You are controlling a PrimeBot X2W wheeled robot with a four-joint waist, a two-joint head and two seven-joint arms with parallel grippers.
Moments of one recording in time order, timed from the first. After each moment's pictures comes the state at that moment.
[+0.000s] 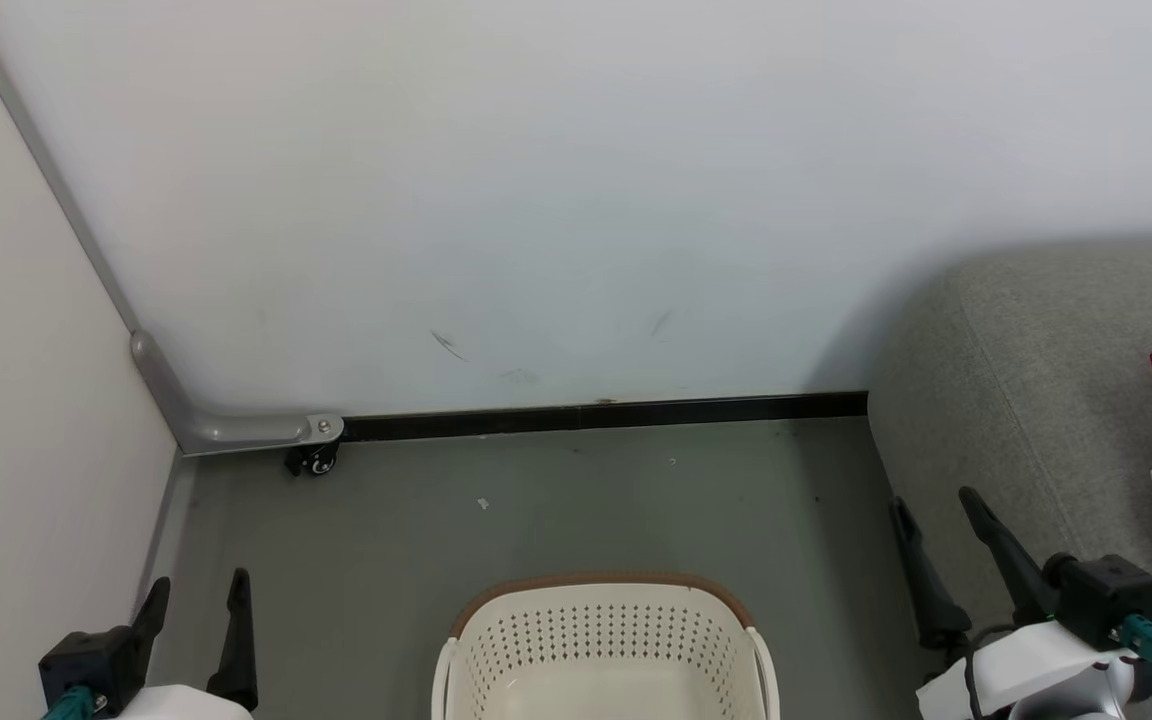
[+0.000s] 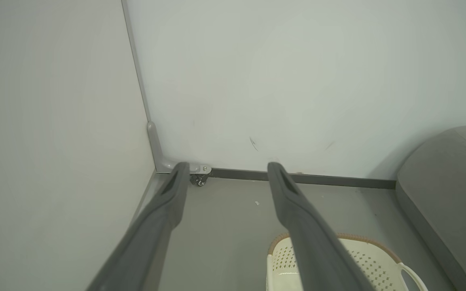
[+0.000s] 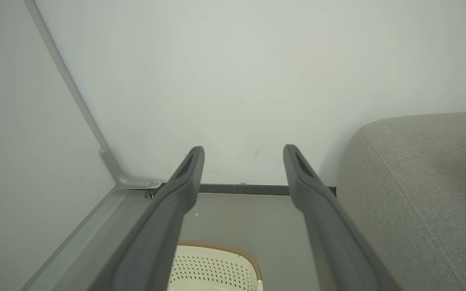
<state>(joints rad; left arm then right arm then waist) -0.07 0.44 -0.50 0.12 -0.82 0.39 -0.25 0.00 -0.04 0.01 0.14 0.13 0.13 -0.25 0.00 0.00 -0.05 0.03</state>
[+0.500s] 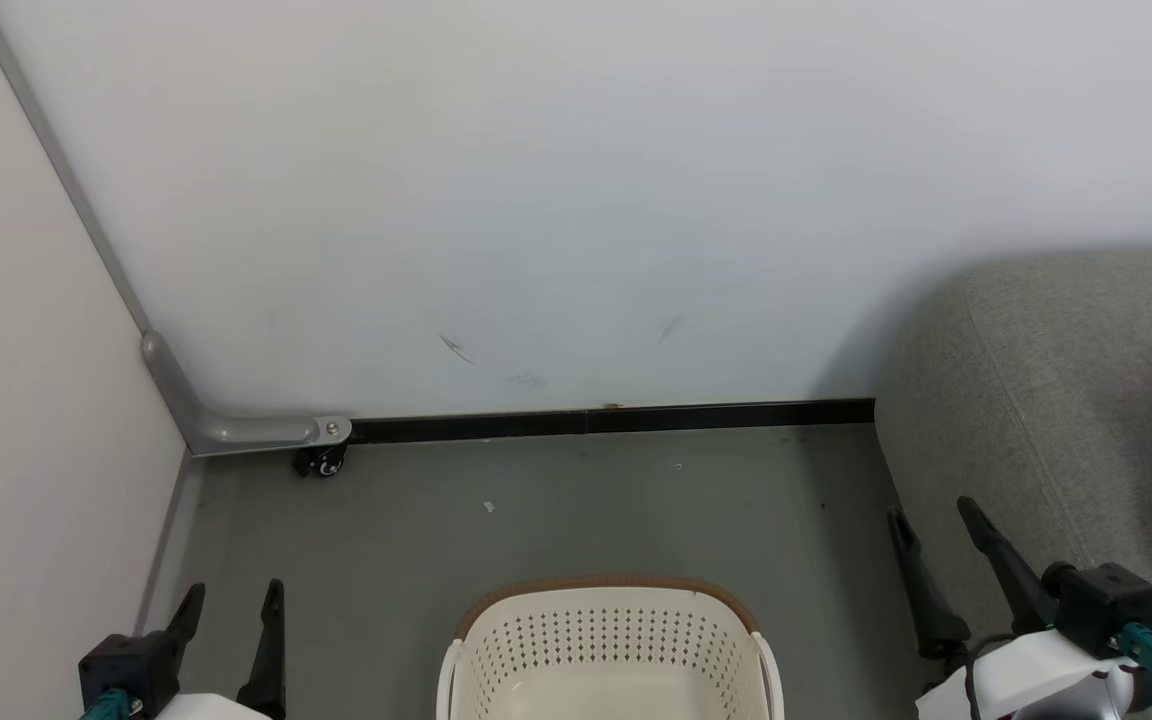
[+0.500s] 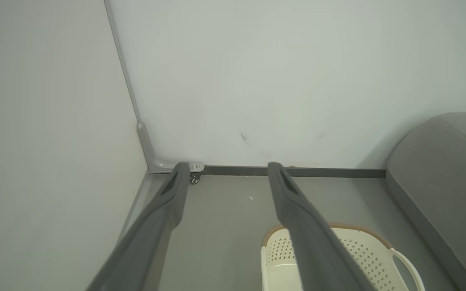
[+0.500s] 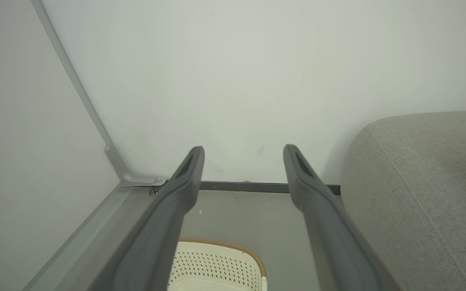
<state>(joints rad) -0.07 0.44 -0.55 0.11 -0.80 0.39 -0.24 0.02 -0.04 0.01 0.12 0.13 0.13 -0.24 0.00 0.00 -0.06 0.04</state>
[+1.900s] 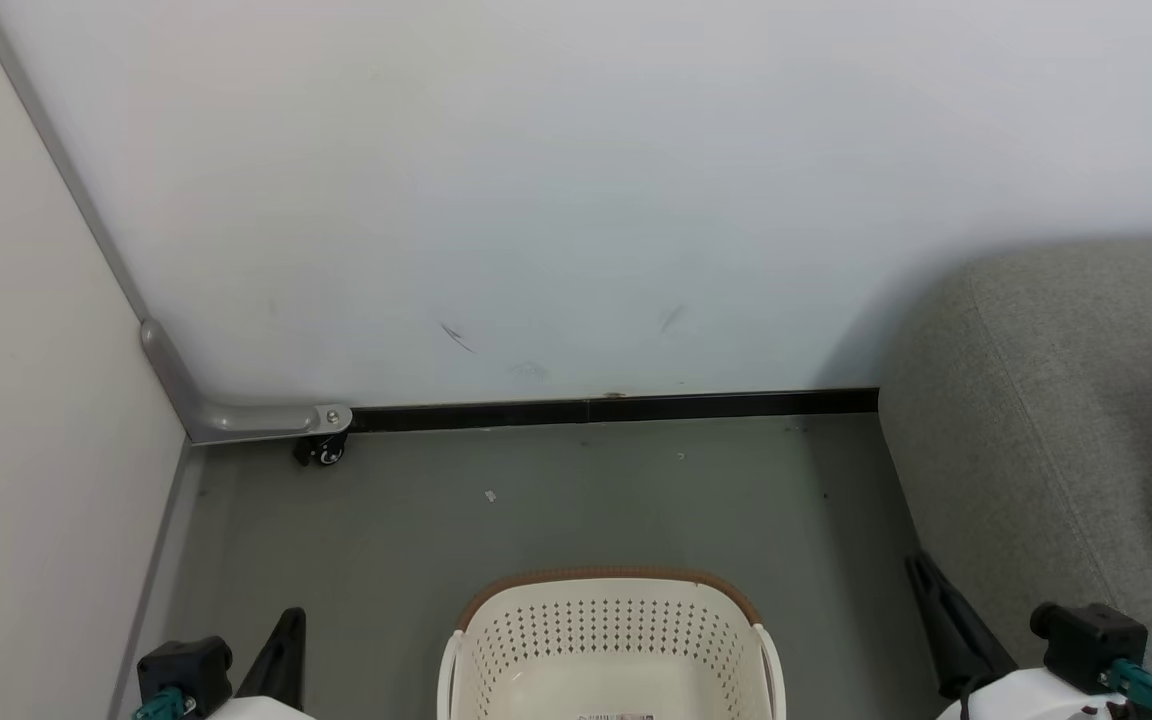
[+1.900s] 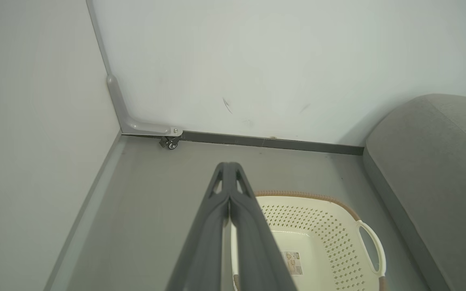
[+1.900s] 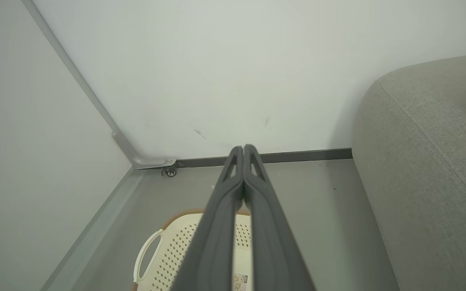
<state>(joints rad) -0.09 0.34 -0.59 0.18 -0.83 0.36 -0.18 0.06 -0.03 0.02 0.16 0.20 0.13 -0.22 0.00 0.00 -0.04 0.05</state>
